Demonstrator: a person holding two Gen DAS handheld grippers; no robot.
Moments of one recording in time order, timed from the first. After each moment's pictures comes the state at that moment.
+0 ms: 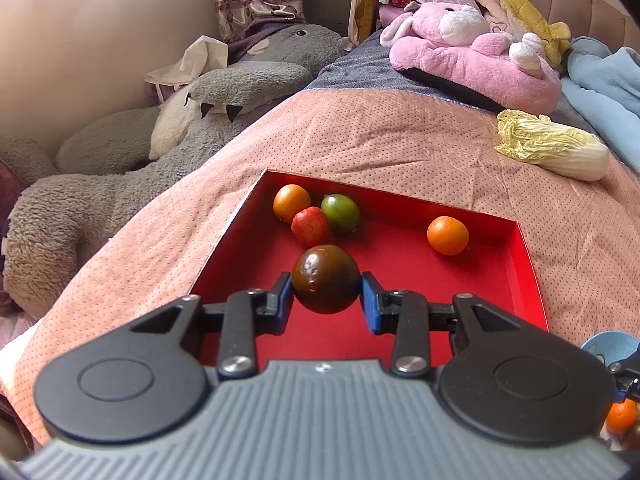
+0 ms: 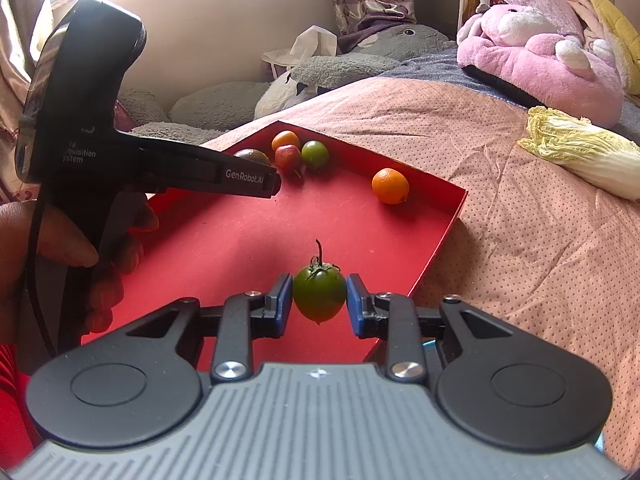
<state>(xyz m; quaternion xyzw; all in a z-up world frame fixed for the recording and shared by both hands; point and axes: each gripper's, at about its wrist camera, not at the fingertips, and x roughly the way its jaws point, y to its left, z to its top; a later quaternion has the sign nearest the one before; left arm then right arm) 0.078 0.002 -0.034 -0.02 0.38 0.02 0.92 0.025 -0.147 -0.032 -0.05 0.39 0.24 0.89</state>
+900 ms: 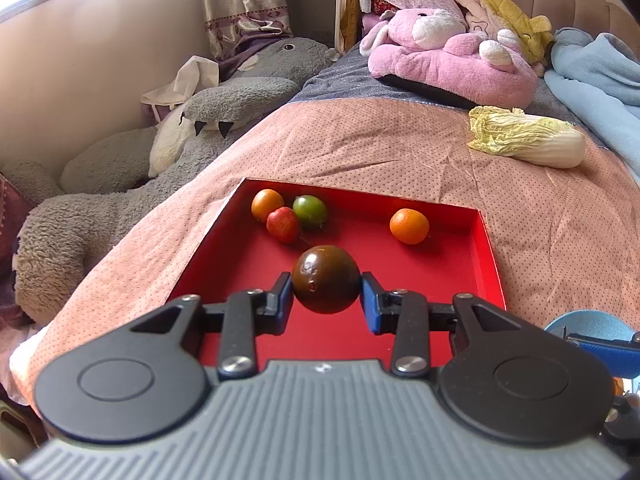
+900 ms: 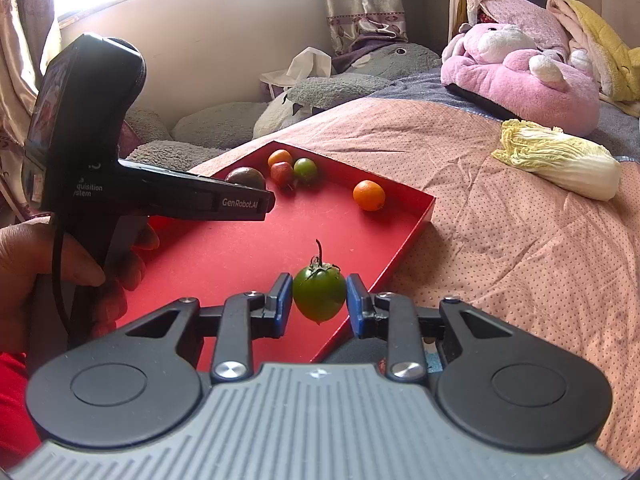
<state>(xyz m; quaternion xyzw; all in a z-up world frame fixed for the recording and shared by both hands) 0.052 -0.030 -0.021 0.01 0.36 0.00 0.93 -0.008 -0.186 -0.007 -0.03 0.36 0.24 0.90</state>
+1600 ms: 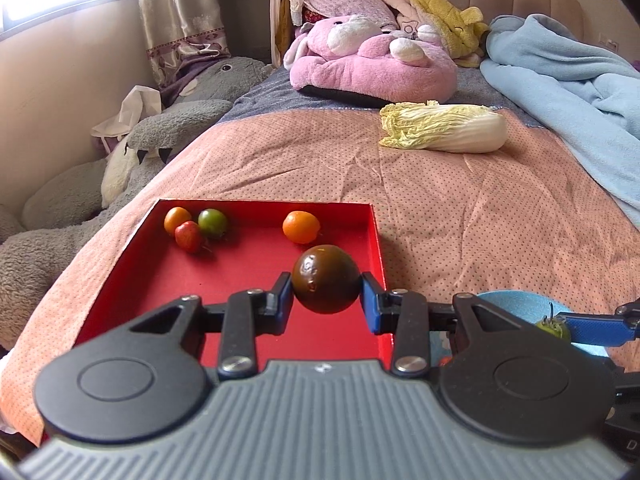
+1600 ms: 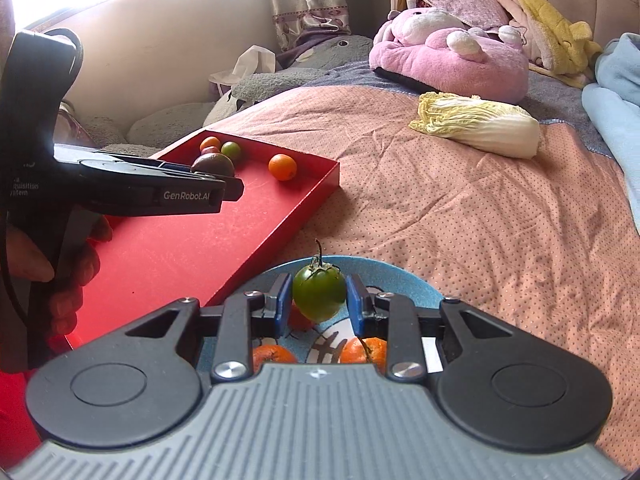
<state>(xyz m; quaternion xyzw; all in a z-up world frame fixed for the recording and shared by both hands) 0.024 -0.099 -0.014 0.04 0.34 -0.07 0.94 -0.038 -0.263 -0.010 -0.02 0.37 0.17 0.91</state>
